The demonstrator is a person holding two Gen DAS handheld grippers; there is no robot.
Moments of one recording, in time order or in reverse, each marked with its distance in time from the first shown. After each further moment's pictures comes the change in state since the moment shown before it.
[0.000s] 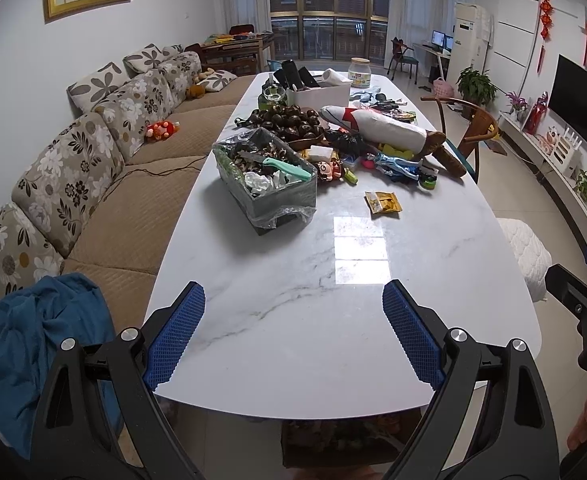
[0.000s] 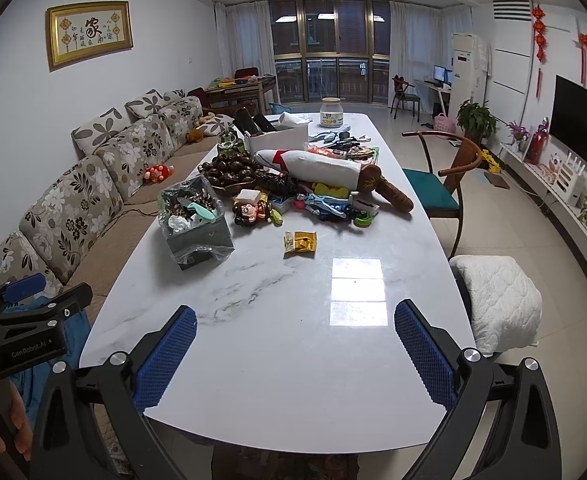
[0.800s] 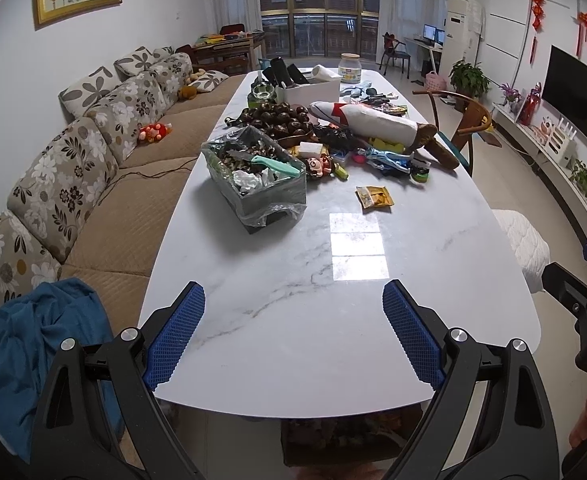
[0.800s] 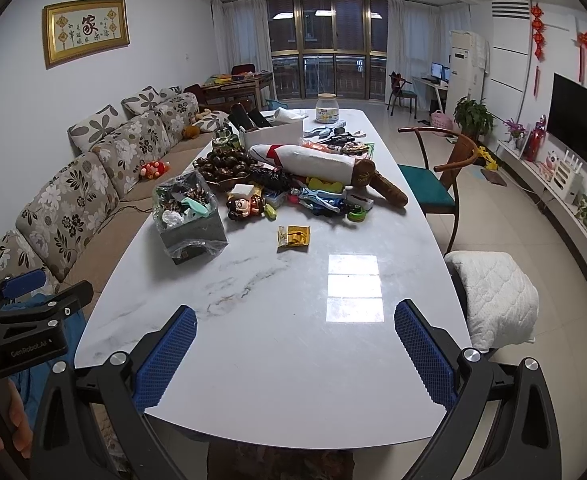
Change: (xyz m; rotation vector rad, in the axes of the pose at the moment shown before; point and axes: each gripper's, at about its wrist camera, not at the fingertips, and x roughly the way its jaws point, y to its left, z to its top) left arm 0.003 -0.006 -0.003 0.041 0.008 -0.022; right arm -0.002 -0.008 -0.004 0.011 0.014 -0.016
